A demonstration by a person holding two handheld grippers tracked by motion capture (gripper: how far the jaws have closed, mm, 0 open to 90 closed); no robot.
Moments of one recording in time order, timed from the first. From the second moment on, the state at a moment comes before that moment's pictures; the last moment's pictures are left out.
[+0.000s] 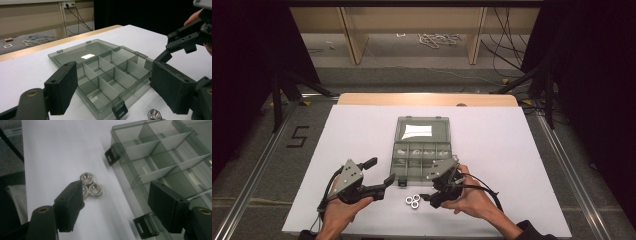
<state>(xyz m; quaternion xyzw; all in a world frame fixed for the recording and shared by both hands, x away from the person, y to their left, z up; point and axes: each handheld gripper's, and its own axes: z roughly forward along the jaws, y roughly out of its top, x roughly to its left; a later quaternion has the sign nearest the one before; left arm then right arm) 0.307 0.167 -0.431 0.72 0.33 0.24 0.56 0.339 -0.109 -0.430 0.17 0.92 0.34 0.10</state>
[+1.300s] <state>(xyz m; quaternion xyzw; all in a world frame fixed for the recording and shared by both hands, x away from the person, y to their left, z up) 0.308 0.165 -0.434 0.72 0.33 0.24 0.56 0.349 -0.073 -0.465 0.10 0.97 0.22 0.08</state>
